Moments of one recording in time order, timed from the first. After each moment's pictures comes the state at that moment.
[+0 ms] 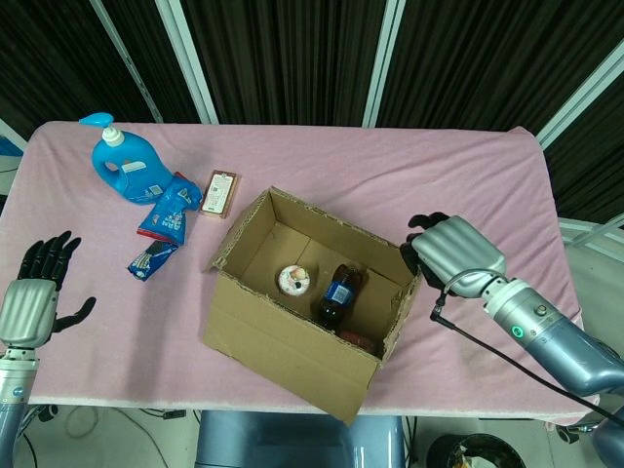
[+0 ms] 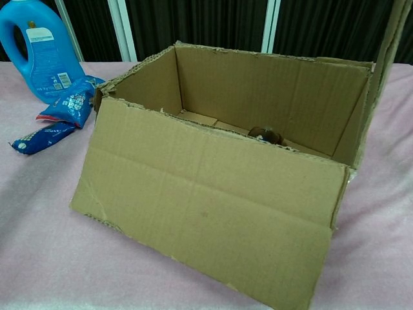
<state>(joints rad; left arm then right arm) -0.22 -1.24 -0.10 -1.51 1.47 1.46 -0.02 0.85 -0.47 0.28 -2.15 -1.20 0.64 -0.02</state>
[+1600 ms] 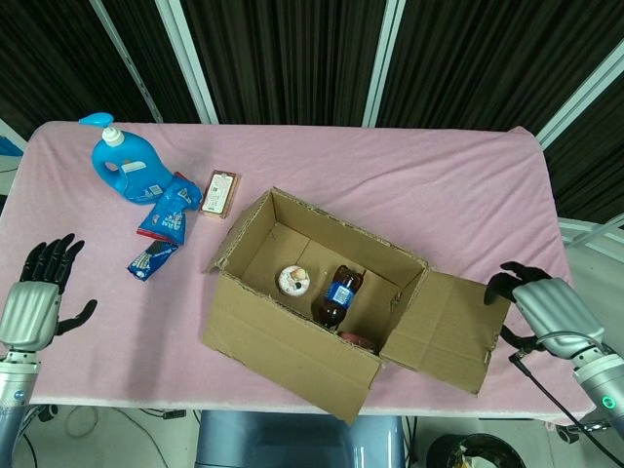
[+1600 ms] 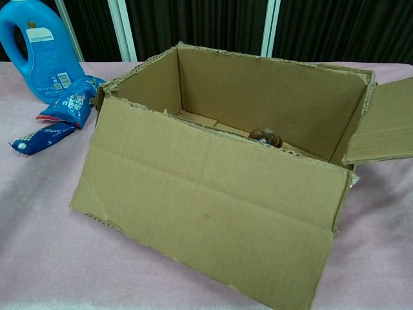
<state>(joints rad) -0.21 -1.23 -0.09 -1.51 1.50 1.47 0.01 0.37 -0.54 0.10 -2.06 -1.52 1.02 0.12</state>
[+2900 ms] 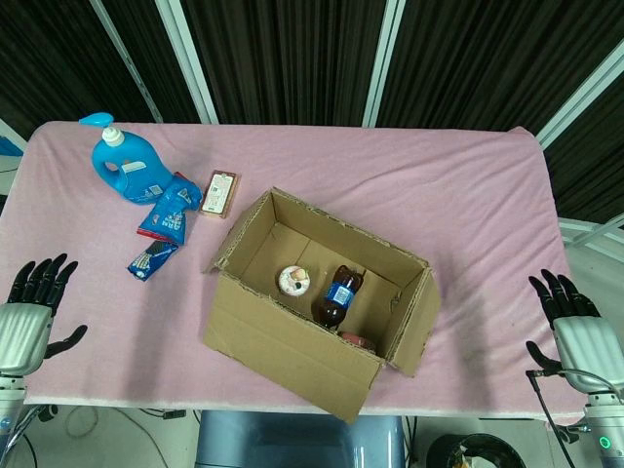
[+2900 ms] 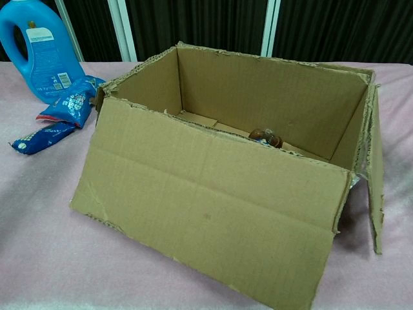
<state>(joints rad) -0.14 -1.18 -0.02 -1.56 1.56 1.53 0.12 0.11 -0.96 0.03 -1.82 -1.48 1.44 -0.21</state>
